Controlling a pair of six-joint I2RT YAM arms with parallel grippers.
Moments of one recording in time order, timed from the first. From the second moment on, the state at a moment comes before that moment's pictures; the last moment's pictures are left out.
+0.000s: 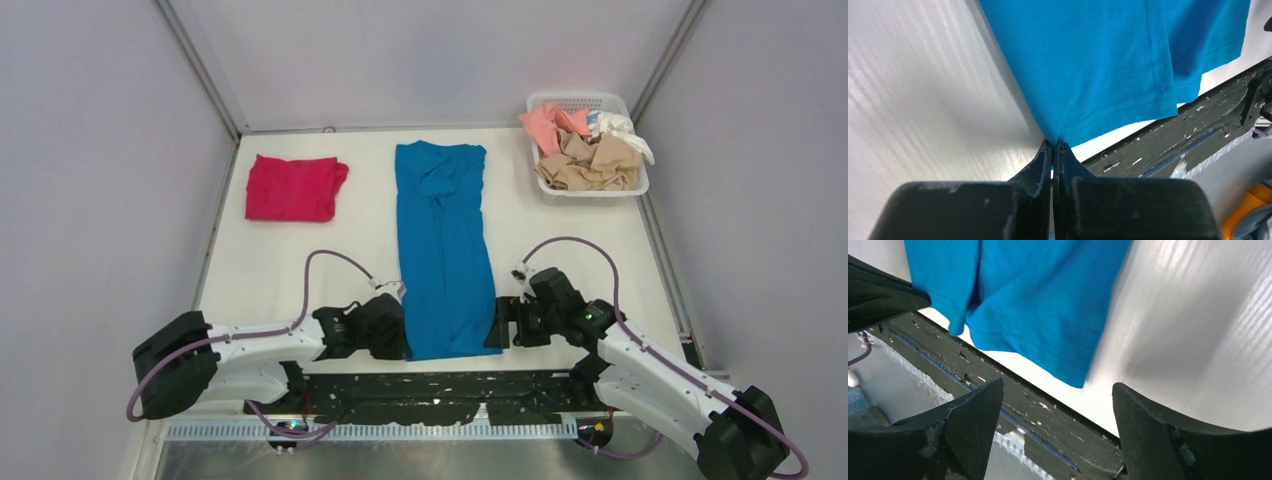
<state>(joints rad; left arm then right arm) -1.09 1.18 0.43 -0.20 0.00 -0.98 0.60 0.78 0.37 -0.54 -0.34 0.56</state>
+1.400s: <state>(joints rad) -1.16 1.07 0.41 -0.27 -0.03 -0.98 0.71 0.66 0.22 -0.43 -0.38 0.74</state>
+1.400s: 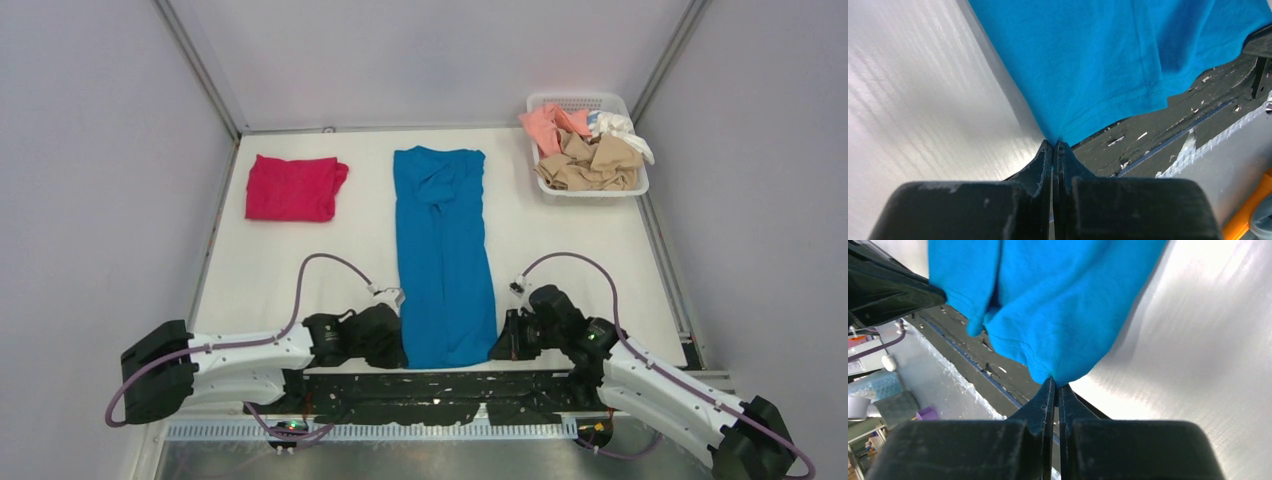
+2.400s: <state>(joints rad) -0.73 1.30 0.89 -0.28 -0.13 -0.57 0.58 1.27 0.77 -0.01 -0.05 0.51</state>
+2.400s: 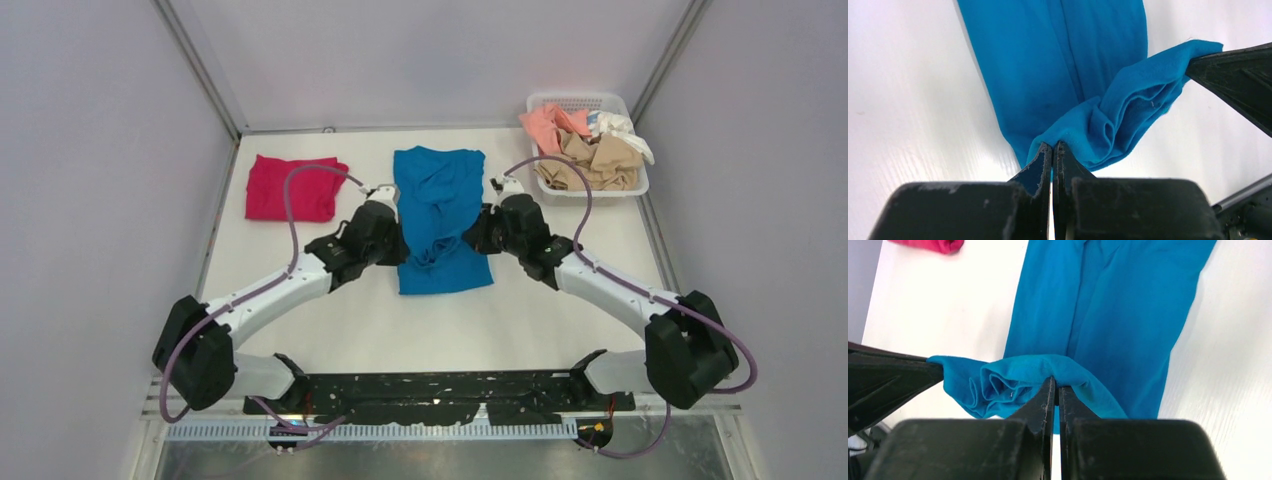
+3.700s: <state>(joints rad) -0.46 1.84 1.31 -0.28 0.01 -0.50 0.35 1.76 1.05 0.08 -0.12 0.45</state>
